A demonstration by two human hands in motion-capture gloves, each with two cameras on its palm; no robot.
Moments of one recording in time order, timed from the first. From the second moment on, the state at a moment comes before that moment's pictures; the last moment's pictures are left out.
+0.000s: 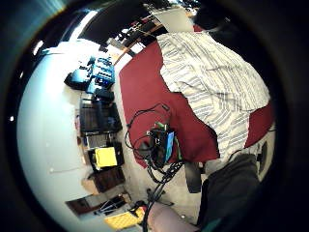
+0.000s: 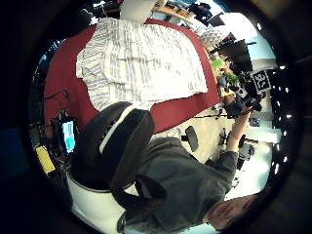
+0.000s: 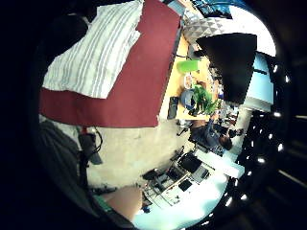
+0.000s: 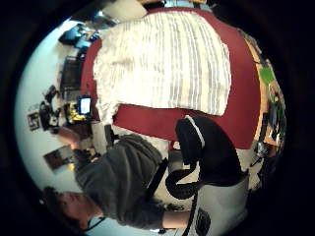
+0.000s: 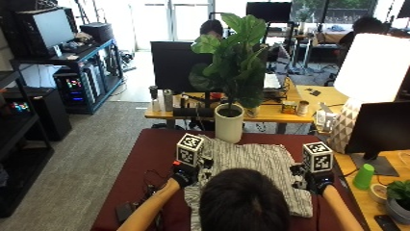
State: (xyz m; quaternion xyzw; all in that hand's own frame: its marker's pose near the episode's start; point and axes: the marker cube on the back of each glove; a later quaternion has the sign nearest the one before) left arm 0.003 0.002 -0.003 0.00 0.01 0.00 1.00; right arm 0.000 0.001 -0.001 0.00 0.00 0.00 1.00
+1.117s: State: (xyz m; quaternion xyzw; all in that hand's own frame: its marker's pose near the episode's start) left arm 0.061 0.029 0.196 -0.24 -0.02 0.08 0.97; right arm -0.031 -0.037 0.138 -0.15 0.03 -0.02 0.99
